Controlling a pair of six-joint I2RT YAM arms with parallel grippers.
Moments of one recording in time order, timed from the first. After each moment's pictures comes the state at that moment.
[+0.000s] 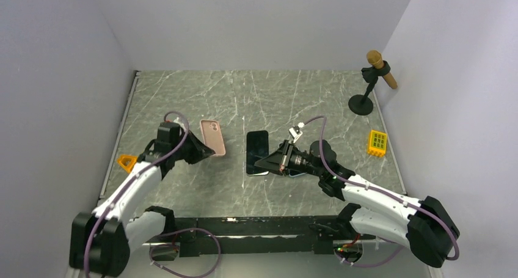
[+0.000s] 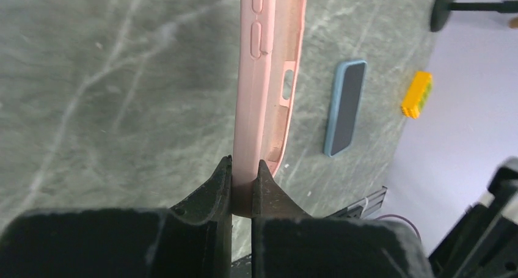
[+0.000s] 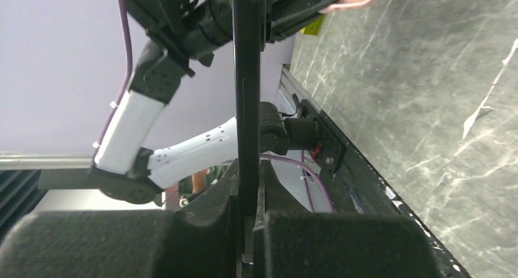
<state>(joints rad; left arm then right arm) -0.24 0.95 0.55 -0.30 0.33 -0.89 0.77 0.99 0.41 0.45 -0.45 1.32</state>
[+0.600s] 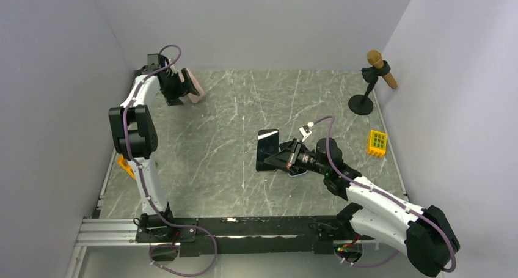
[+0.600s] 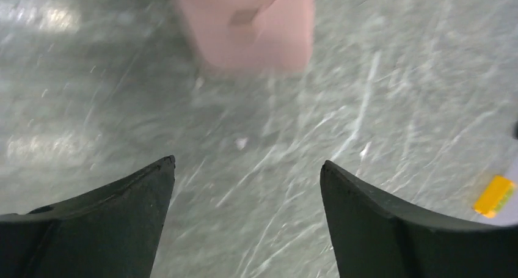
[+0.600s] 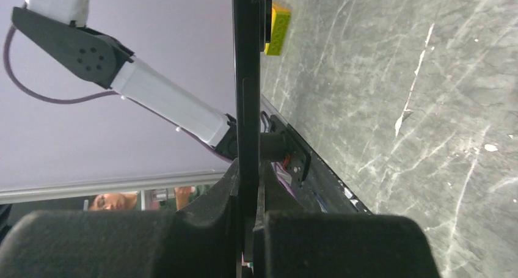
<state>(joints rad) 0.08 2.13 1.83 -0.67 0.41 -0.38 0.63 0.93 0.38 0.34 -0.48 1.25</state>
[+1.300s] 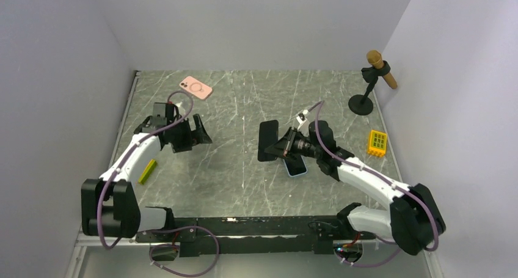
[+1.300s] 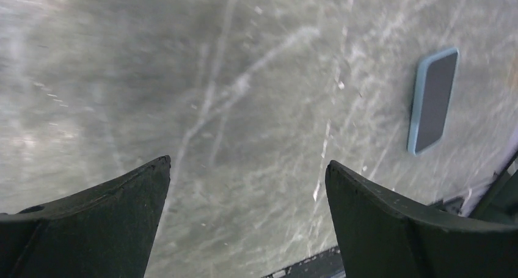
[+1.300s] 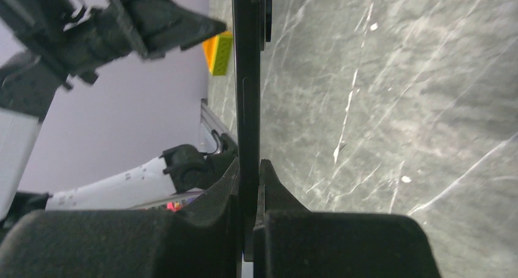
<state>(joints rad) -0.04 1.32 0.89 -0.54 0.35 -0.39 0.55 1.12 0.55 0.16 -0.49 1.05</state>
